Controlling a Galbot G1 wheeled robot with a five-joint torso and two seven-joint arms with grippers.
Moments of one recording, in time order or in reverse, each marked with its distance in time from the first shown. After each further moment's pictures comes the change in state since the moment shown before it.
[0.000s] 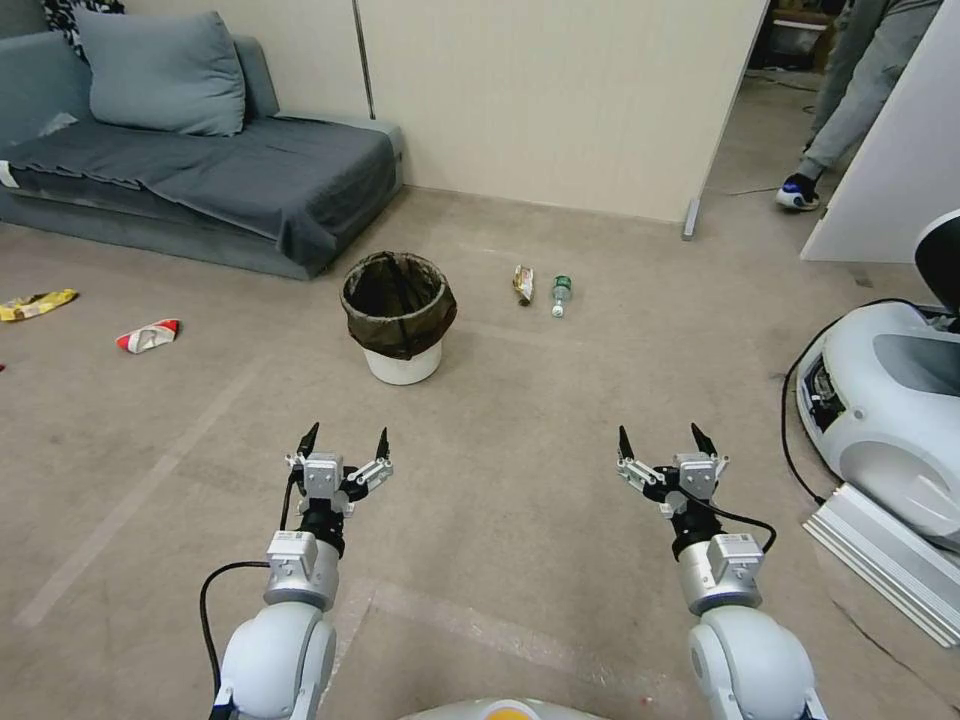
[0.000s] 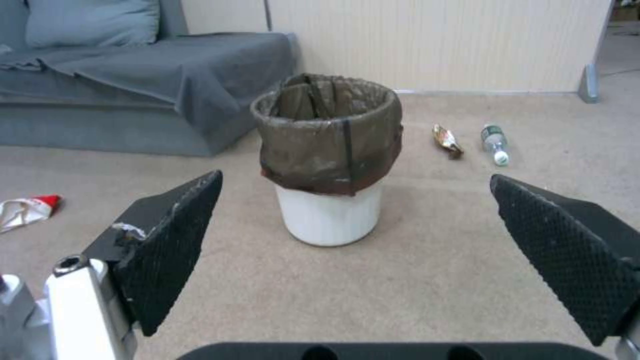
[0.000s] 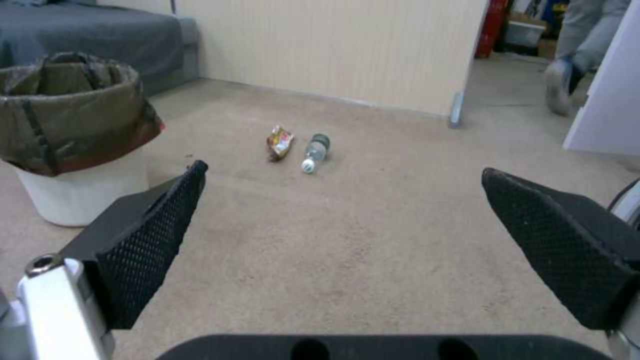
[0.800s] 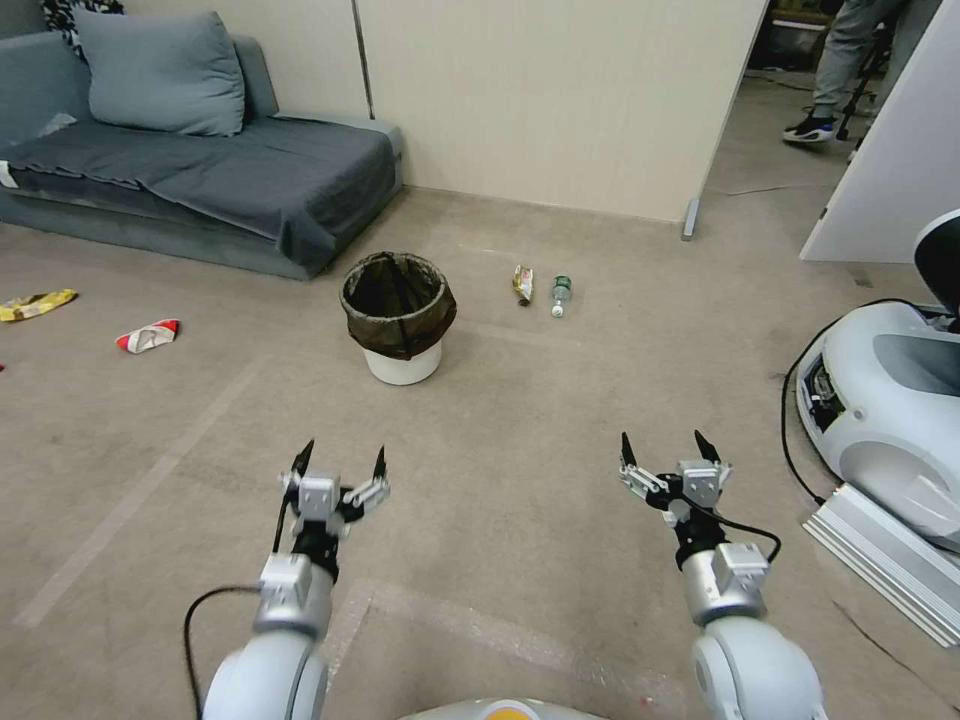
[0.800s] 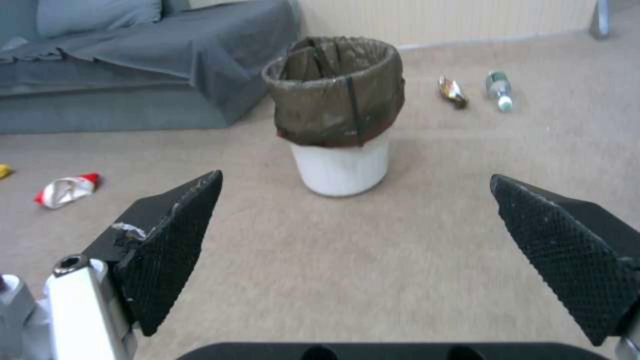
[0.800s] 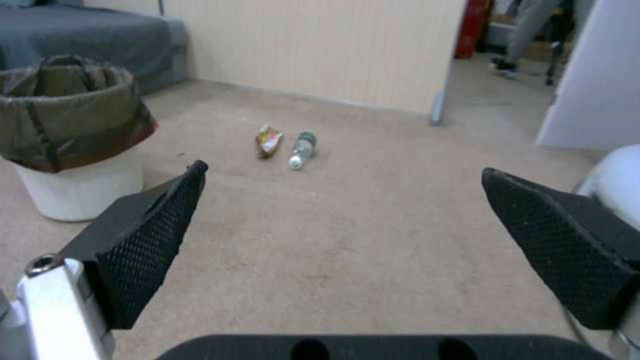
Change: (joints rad) left arm 0.252 0.008 0.001 -0.203 0.092 0.062 -0.030; right arm -0.173 0.041 0.033 0.123 -0.021 0.052 0.003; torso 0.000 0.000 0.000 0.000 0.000
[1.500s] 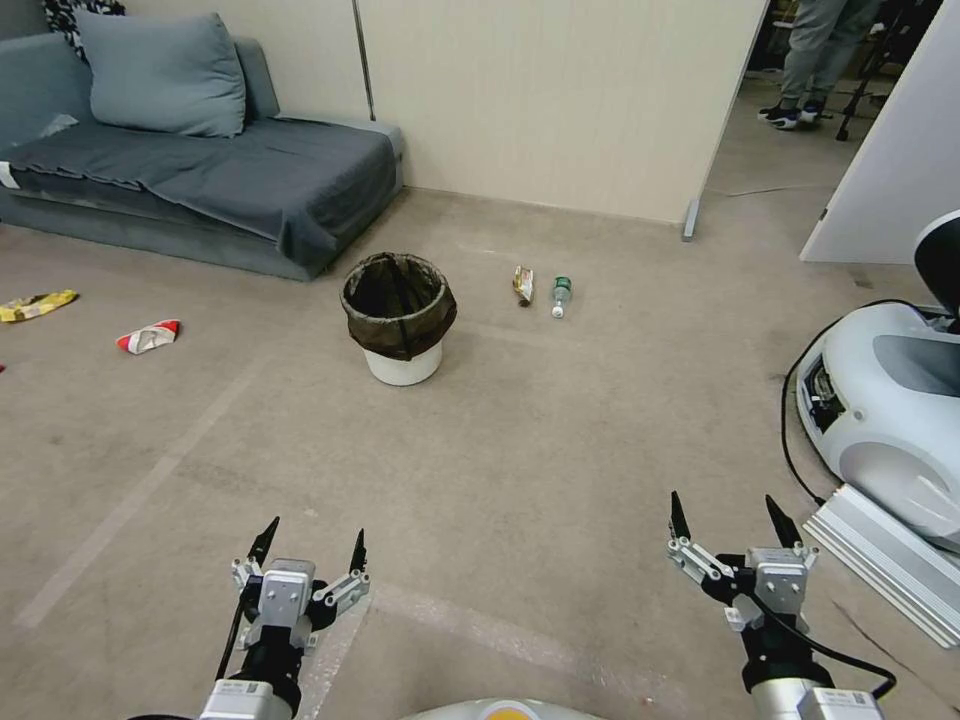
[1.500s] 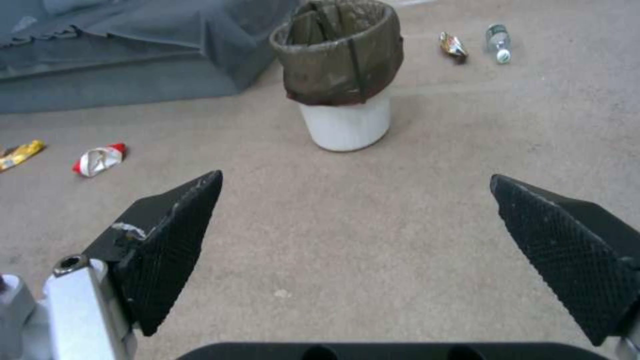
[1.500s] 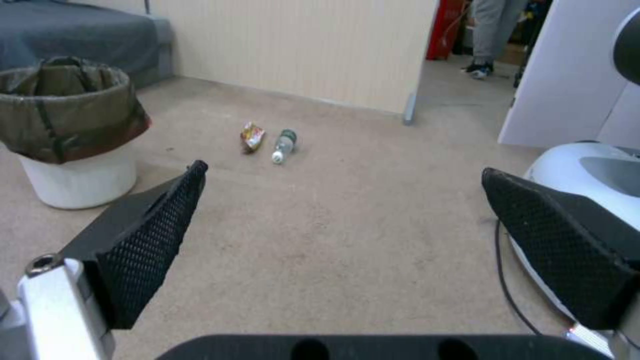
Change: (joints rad) left arm 0.294 0.013 0.013 -0.189 0.049 0.002 -0.056; right arm -0.299 0.068 0.034 0.192 -0.037 0.100 -0.009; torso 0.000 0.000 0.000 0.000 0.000
